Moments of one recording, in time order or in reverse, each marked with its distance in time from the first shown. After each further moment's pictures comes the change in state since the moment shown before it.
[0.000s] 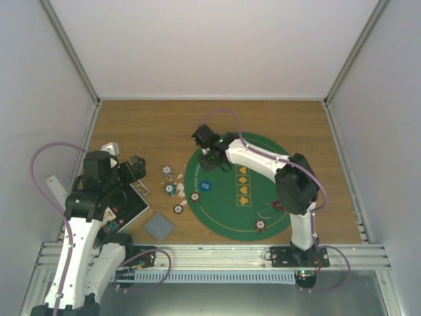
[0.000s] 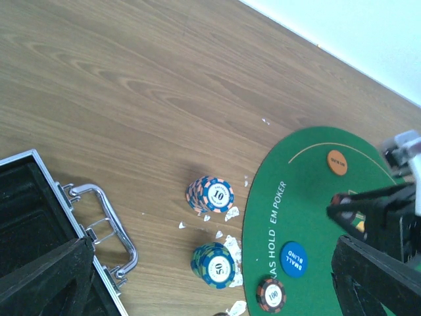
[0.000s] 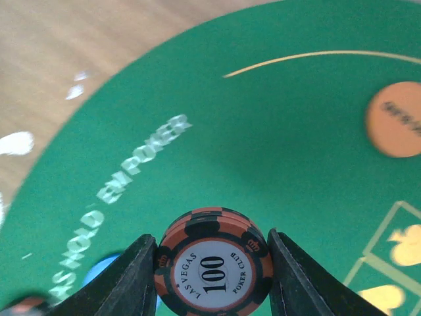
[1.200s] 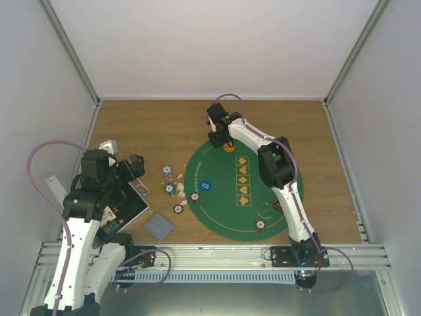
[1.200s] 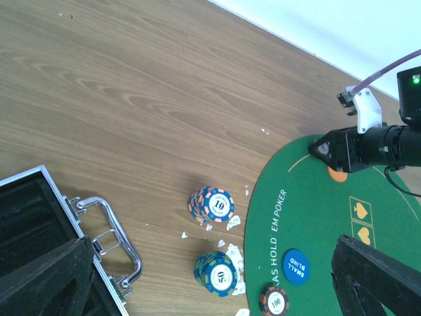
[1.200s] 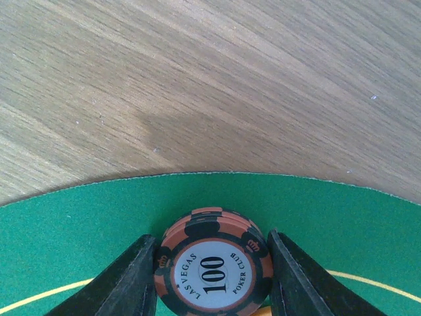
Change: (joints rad) left arm 0.000 0.004 0.032 -0.003 -0.019 0.026; right arm -0.301 0.454 0.478 -0.012 -0.058 -0.207
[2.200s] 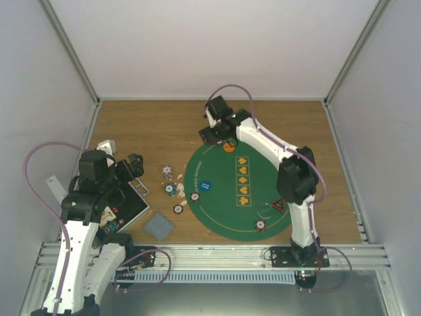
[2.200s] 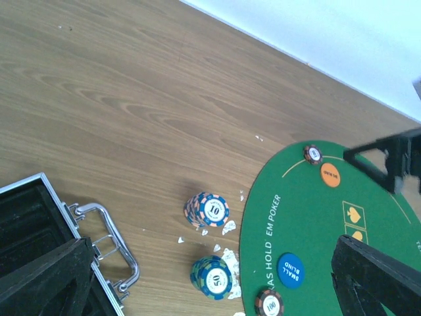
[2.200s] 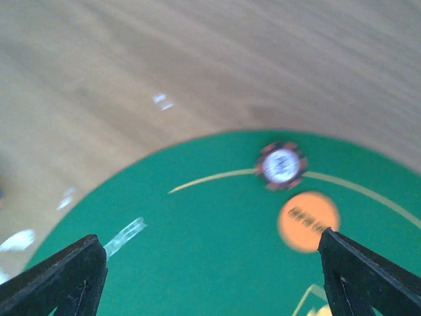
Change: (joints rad) left arm 0.000 -0.010 0.016 -0.003 0.000 0.000; right arm 0.064 -0.311 -0.138 -0.028 -0.048 0.058
